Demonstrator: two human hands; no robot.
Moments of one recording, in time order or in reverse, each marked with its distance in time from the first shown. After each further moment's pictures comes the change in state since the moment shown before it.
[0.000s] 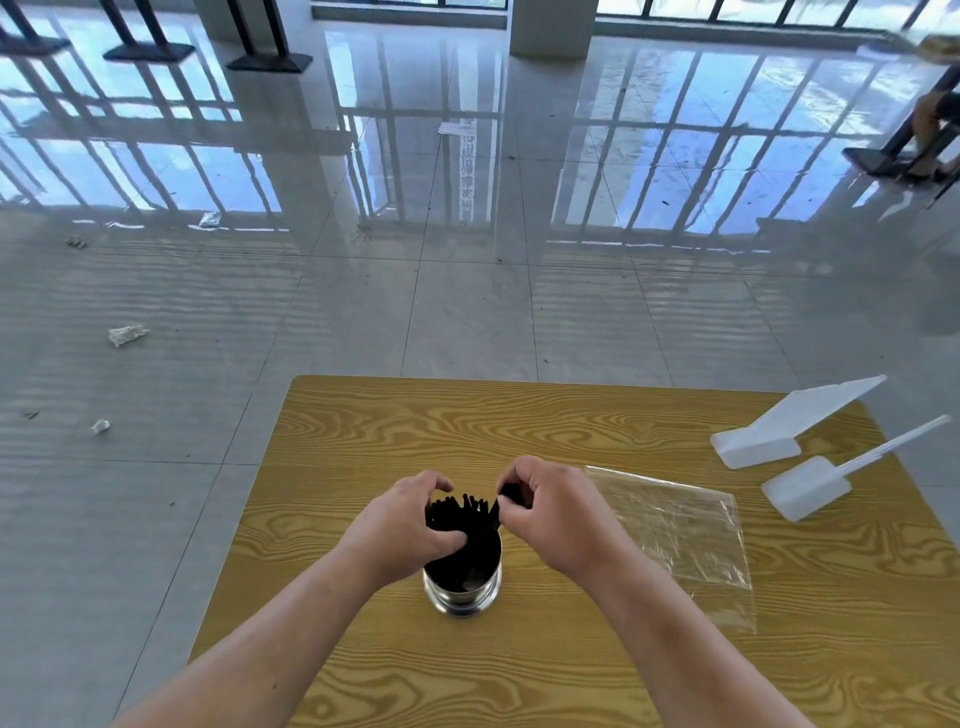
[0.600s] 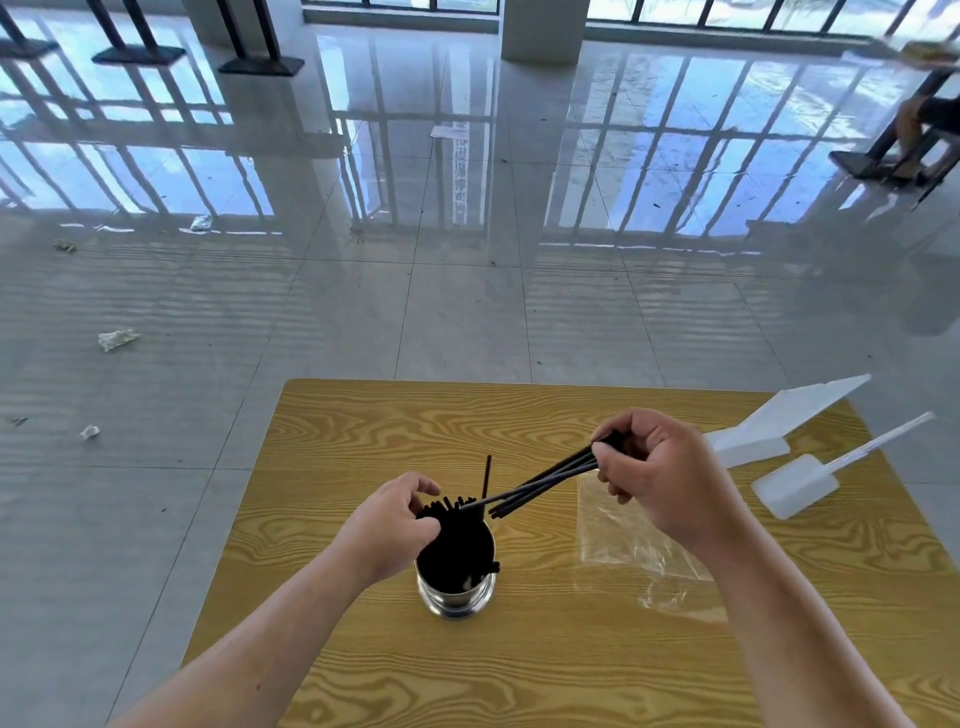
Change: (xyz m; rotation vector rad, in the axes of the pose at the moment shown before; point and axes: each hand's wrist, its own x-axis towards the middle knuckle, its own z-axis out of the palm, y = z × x) left_hand 0.003 -0.009 0.003 -0.196 0.003 -0.054; right_hand -0.016 0.021 -0.094 0.396 0.178 -0.017
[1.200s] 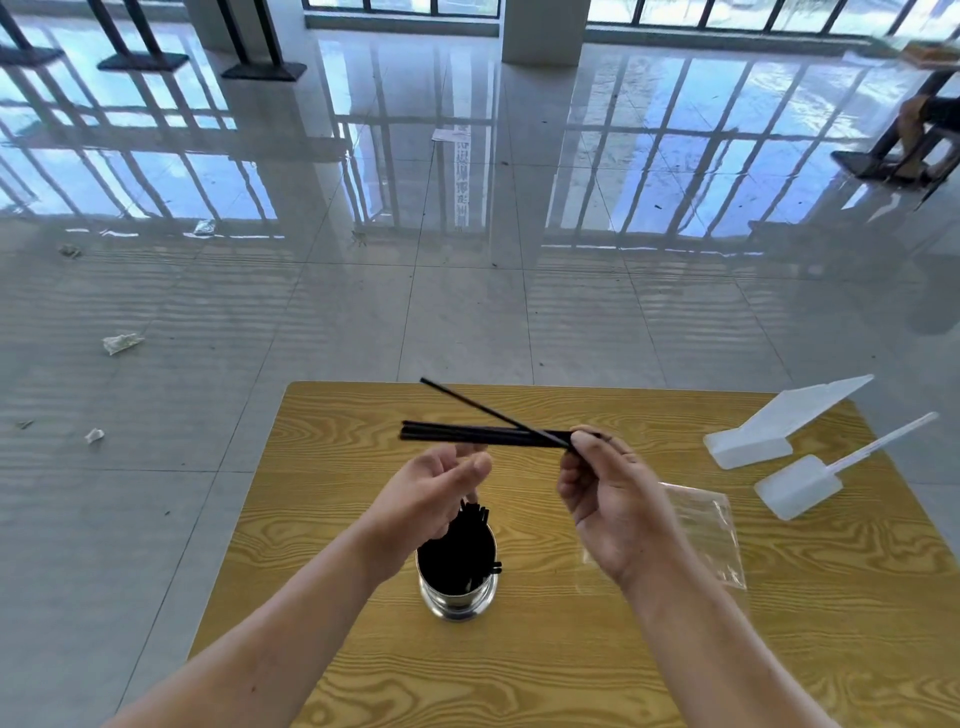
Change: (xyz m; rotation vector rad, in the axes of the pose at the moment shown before) left_hand -0.024 0.074 -0.014 -0.654 -0.151 0.182; right_hand 0.003 0.014 0.062 0.988 0.164 0.374
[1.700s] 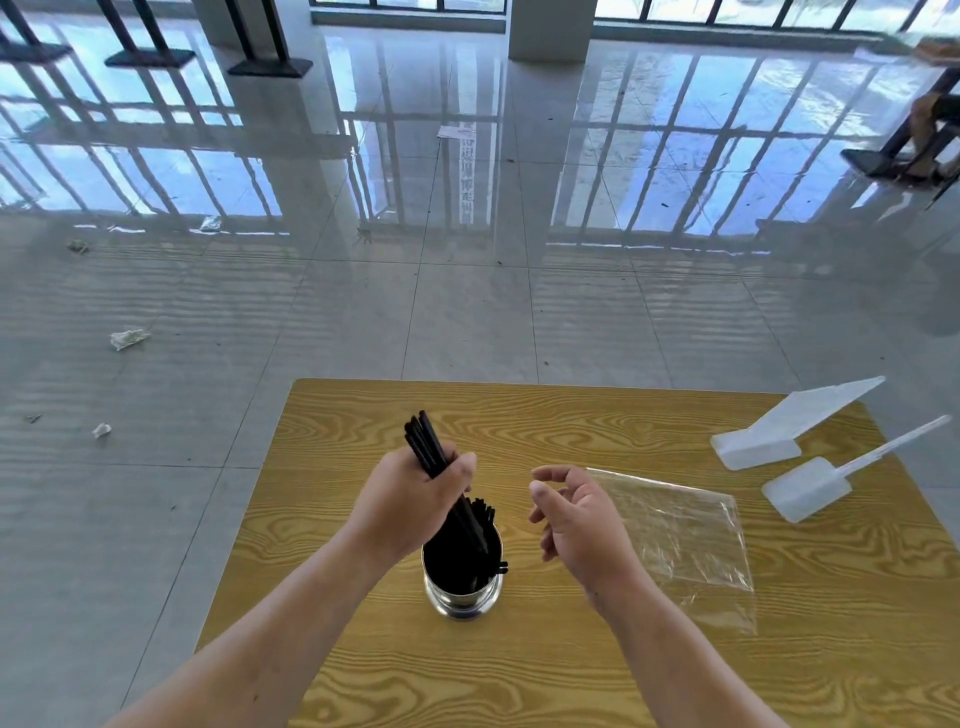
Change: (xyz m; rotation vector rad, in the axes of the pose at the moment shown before) left_hand 0.005 -0.009 -0.015 0.468 0.237 0.148; right_hand 0.004 0.052 -0.014 -0.717 0.037 -0.030
